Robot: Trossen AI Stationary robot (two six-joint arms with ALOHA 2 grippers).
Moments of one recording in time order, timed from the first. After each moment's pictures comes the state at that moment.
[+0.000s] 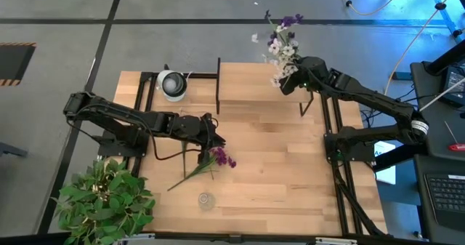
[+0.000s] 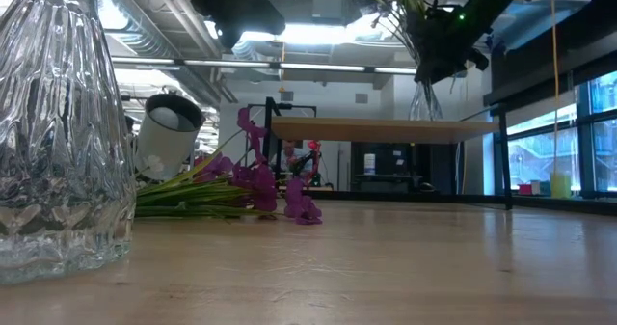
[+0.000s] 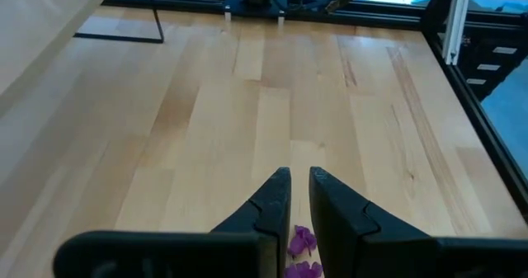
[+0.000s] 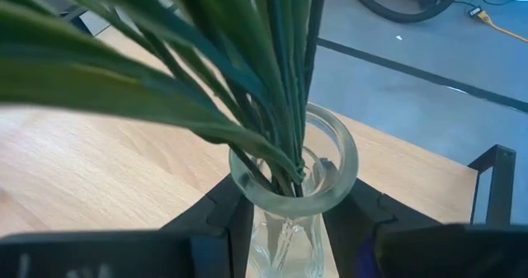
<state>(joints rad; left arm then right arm) -0.13 1.29 0.89 -0.12 -0.11 -0.17 -0.58 1.13 0.99 -0.51 0.33 0.31</state>
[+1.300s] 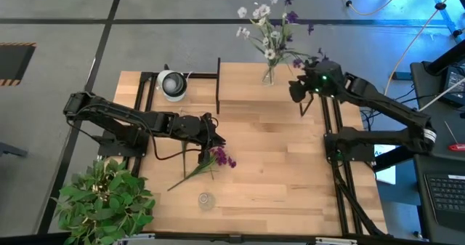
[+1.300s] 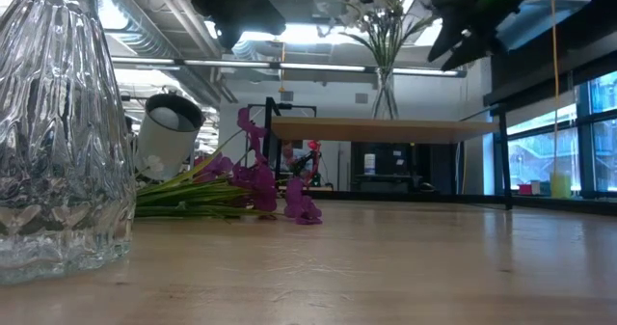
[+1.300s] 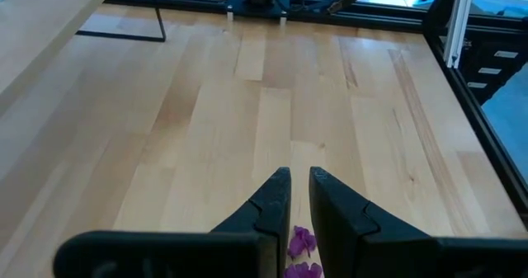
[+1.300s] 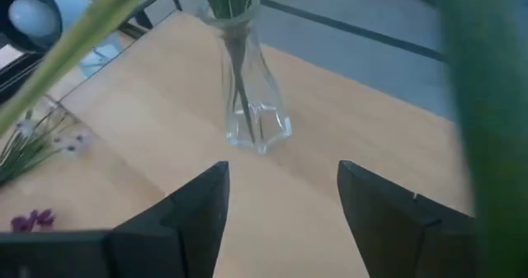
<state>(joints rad) -0.13 1.29 0.89 -0.12 -0.11 -0.19 -0.54 0.96 0.99 -0.65 0.21 0.34</state>
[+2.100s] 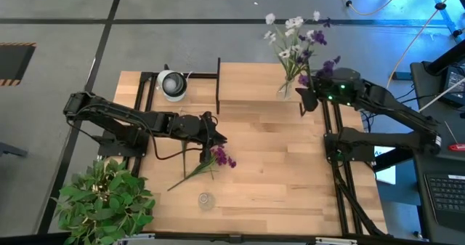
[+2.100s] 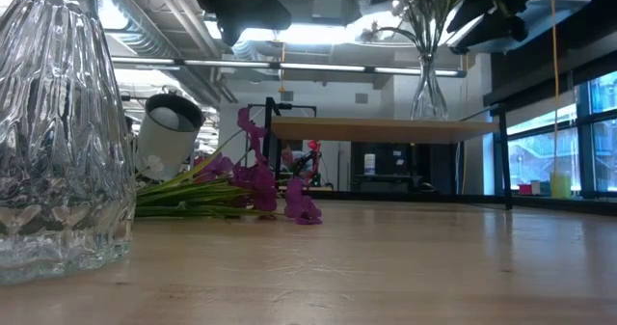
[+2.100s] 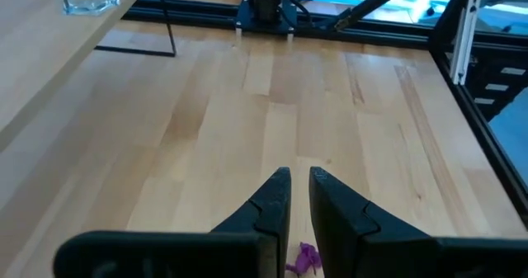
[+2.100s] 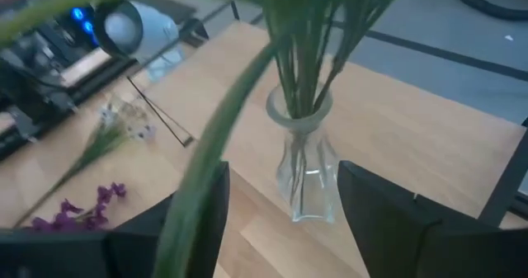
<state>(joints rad) -0.13 1.29 0.89 -0.08 -0.14 -0.19 -0.45 0.79 0.99 -0.74 0.17 0.38</state>
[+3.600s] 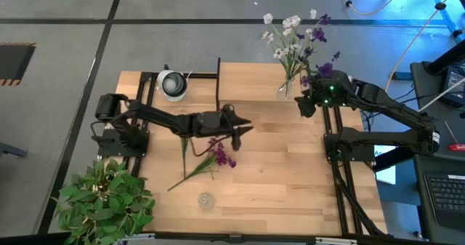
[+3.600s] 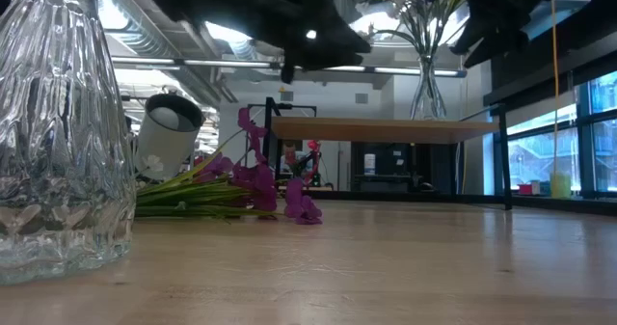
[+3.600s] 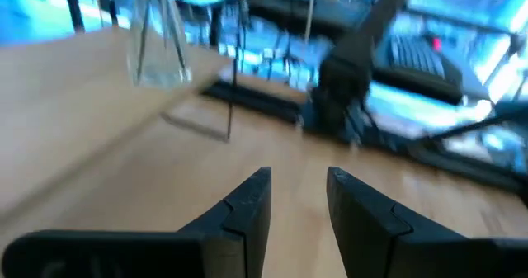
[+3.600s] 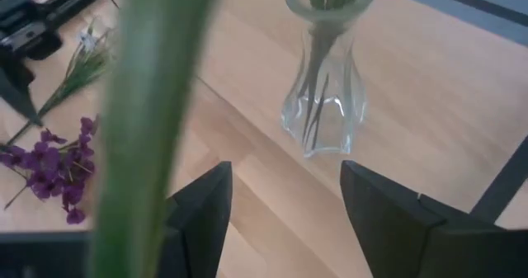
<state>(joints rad) -0.02 1.67 0.94 0.54 -0.26 -0.27 -0.45 0.85 0.99 -0.87 0.11 0.36</state>
